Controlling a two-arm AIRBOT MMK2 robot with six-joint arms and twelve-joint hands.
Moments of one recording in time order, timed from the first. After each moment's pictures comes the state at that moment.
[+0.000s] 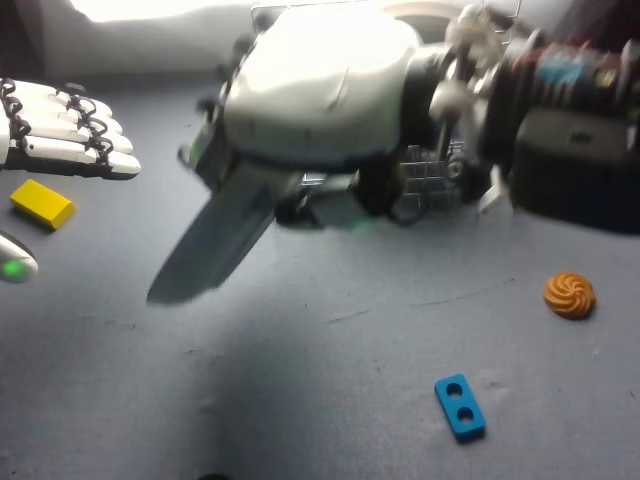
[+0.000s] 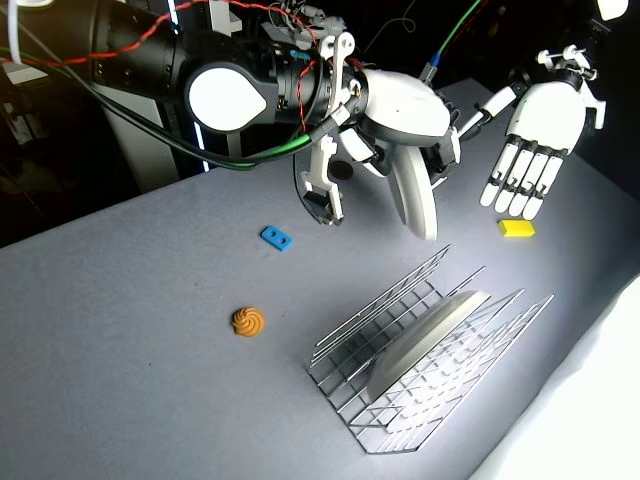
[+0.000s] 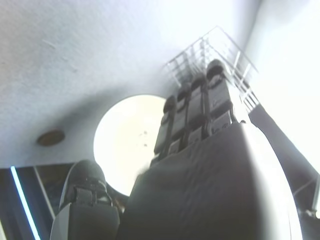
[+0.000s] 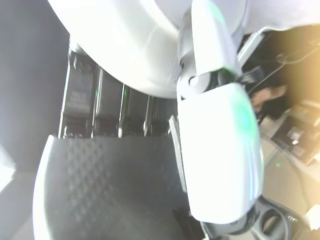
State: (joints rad) left arm 0.60 -0.93 1.69 1.56 -1.01 -0.27; right arm -0.30 -1.24 0.98 -0.21 0.21 -0.89
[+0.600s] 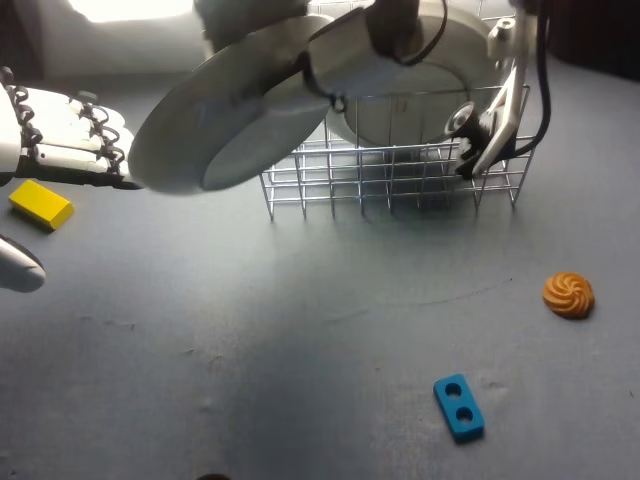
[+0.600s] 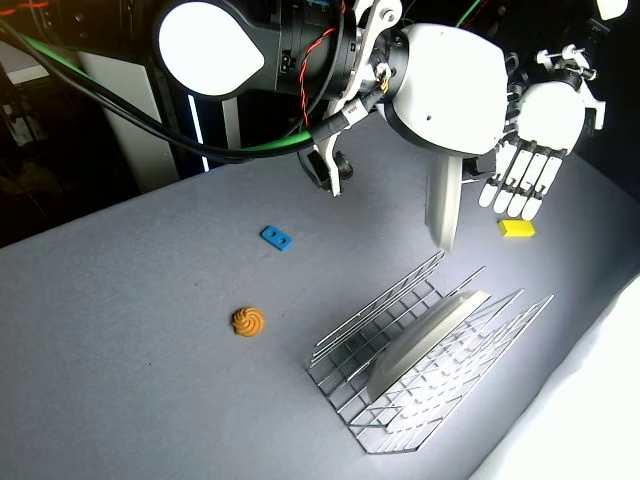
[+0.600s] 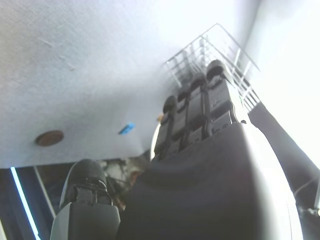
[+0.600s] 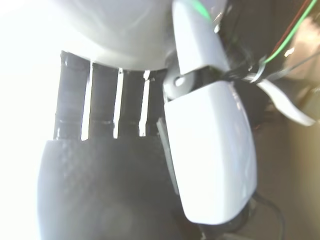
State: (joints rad) left arm 0.59 -0.93 1.68 1.57 -1.01 -0.27; right arm -0.15 -1.20 1.04 -0.13 0.10 -0.50
